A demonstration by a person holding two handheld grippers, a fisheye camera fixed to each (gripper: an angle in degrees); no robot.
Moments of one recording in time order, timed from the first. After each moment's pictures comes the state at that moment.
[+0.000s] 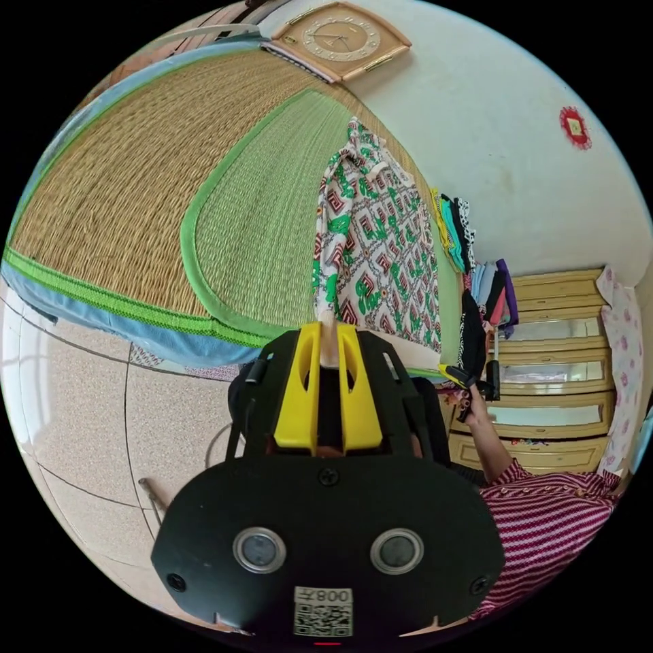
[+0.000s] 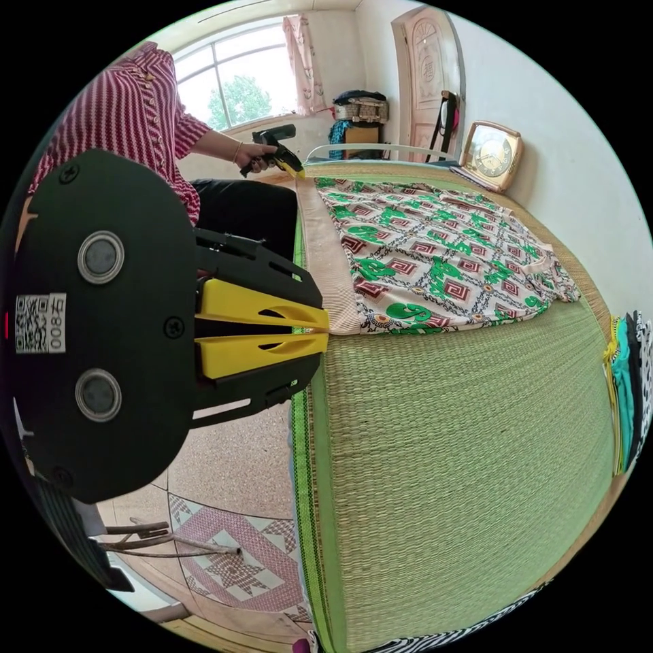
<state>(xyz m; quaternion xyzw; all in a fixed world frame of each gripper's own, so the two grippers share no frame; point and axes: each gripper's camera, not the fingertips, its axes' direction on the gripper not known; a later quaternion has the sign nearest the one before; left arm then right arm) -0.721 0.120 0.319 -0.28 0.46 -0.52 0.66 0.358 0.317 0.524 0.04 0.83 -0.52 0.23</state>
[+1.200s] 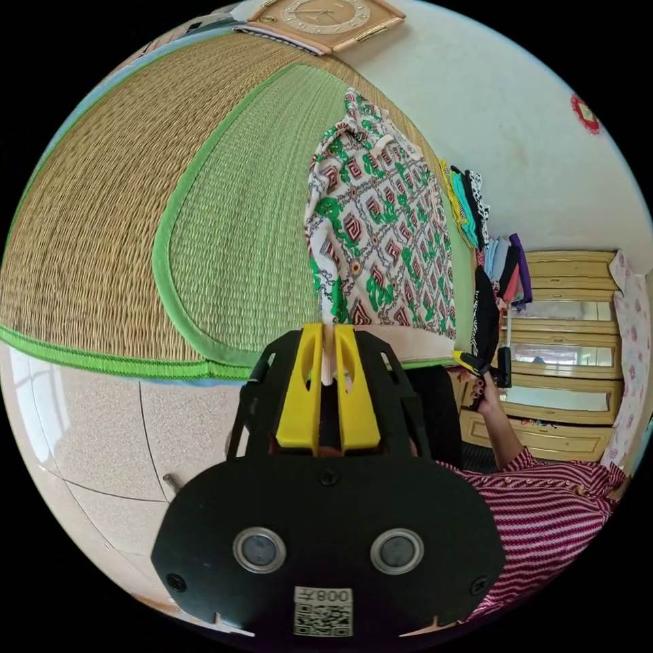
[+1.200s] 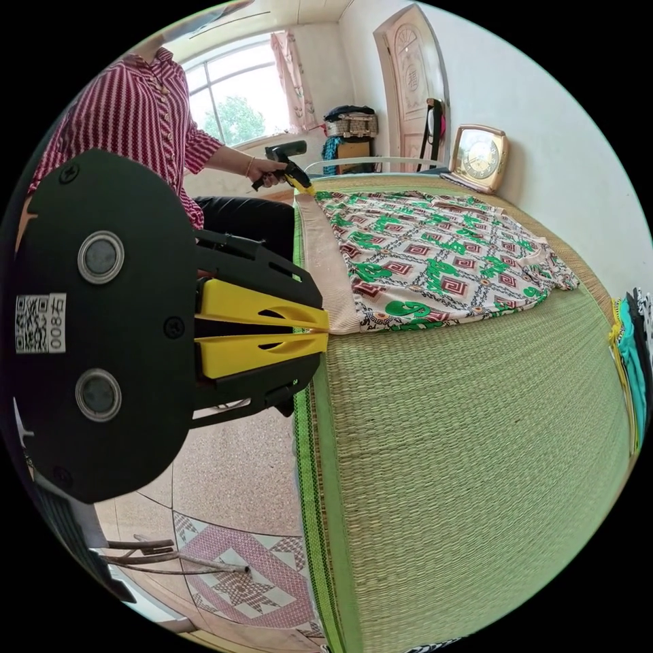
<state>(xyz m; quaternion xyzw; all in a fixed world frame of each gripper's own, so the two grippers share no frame) -0.664 0.096 0.373 -0.35 0.48 -0.46 0.66 0.301 0.255 0.528 0.03 0.82 -0.51 0.27</state>
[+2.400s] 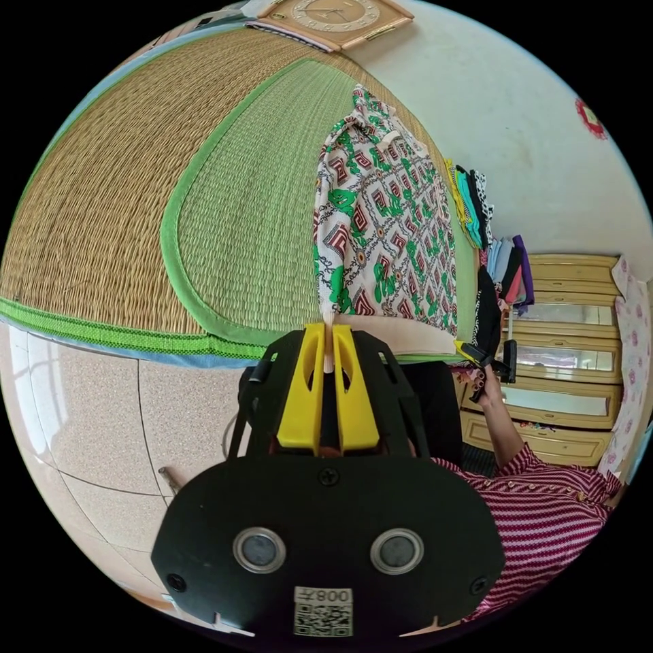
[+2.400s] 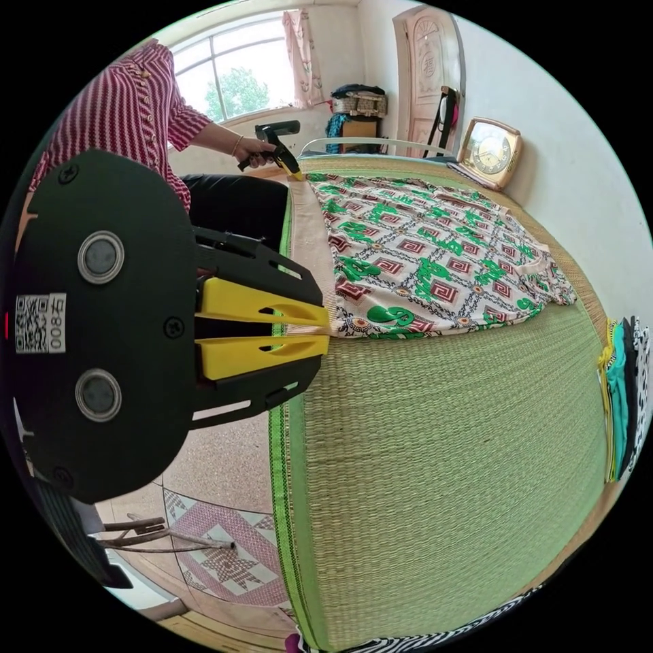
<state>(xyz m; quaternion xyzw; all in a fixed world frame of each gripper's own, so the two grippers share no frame) -0.613 0.091 0.362 -0.35 0.49 -0.47 0.65 0.318 0.184 0.523 0.04 0.82 -0.53 0.20</state>
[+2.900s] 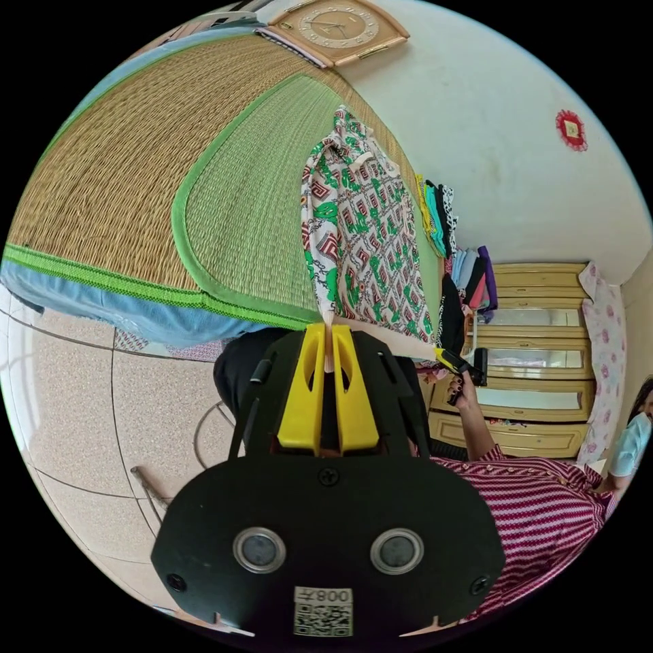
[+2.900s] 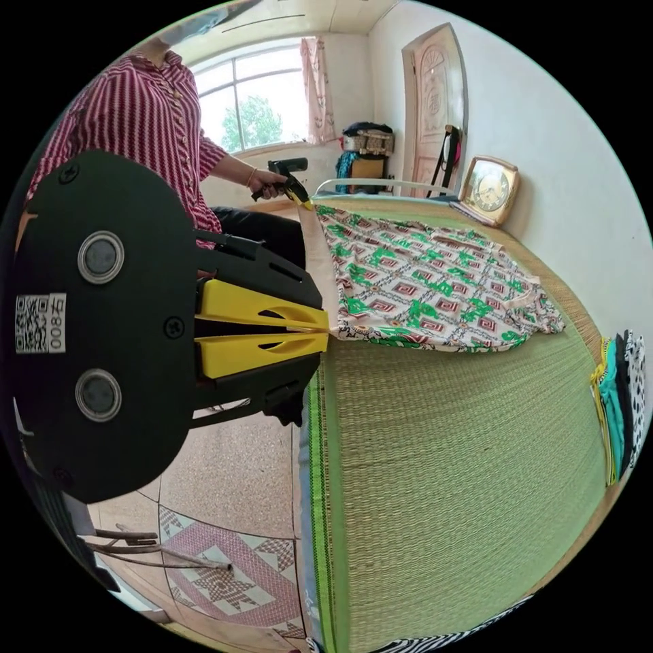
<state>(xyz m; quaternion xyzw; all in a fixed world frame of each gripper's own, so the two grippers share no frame) -0.625 0.117 0.271 -0.29 0.52 -0.51 0.62 0.311 0.235 0.475 -0.03 0.80 -0.54 0.27</state>
